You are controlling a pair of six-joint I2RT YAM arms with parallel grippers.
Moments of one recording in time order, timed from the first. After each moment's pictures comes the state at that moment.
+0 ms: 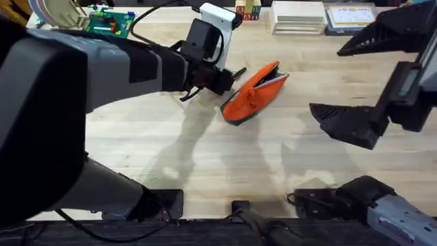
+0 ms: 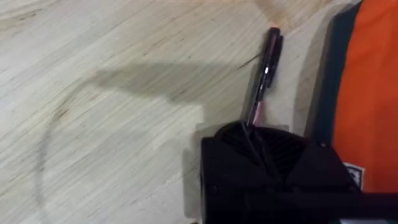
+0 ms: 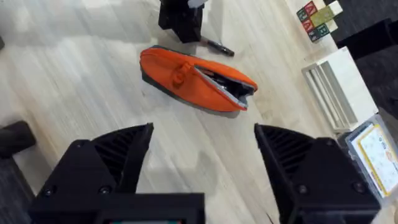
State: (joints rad) left arm -0.45 1.72 0.89 -0.11 0.17 0.06; right arm 0.36 0.85 1.25 -1.20 -0.25 -0.66
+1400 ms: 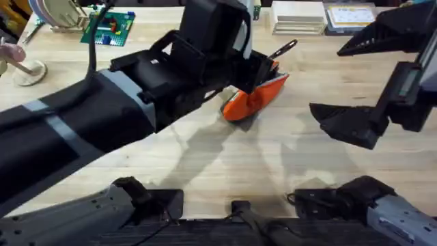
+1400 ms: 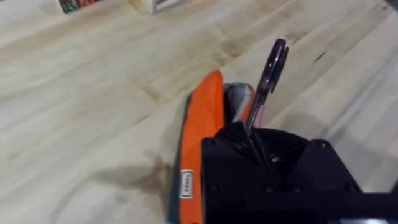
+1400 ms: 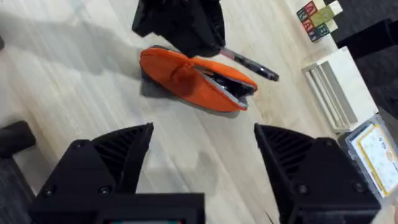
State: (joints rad) left arm -0.71 1.26 0.87 -0.14 0.10 -0.22; right arm 0.36 0.85 1.25 -1.20 -0.25 -0.66
